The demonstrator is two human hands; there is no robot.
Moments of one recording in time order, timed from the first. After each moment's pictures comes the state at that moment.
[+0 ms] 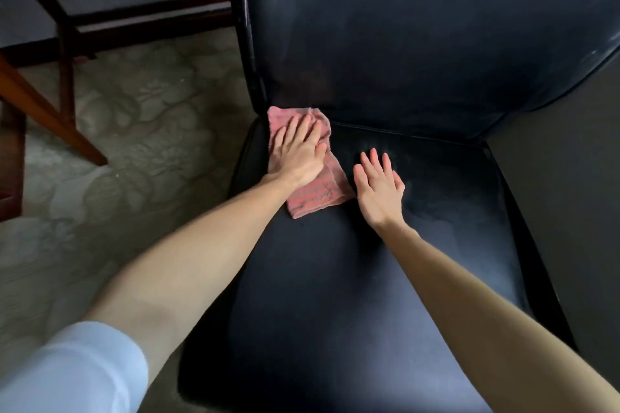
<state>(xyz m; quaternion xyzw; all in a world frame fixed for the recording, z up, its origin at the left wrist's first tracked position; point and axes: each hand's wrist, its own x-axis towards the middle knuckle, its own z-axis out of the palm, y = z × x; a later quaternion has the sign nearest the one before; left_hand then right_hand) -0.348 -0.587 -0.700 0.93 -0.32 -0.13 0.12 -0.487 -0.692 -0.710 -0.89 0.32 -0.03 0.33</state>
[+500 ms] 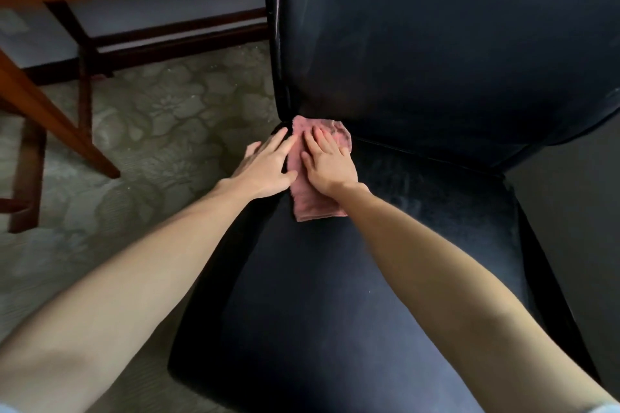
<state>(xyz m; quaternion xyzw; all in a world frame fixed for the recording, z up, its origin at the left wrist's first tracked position) -0.318 -0.529 -0.676 0.91 -0.37 -0.16 0.12 -0.384 -0.674 -0.699 -0.97 0.14 0.05 0.20</state>
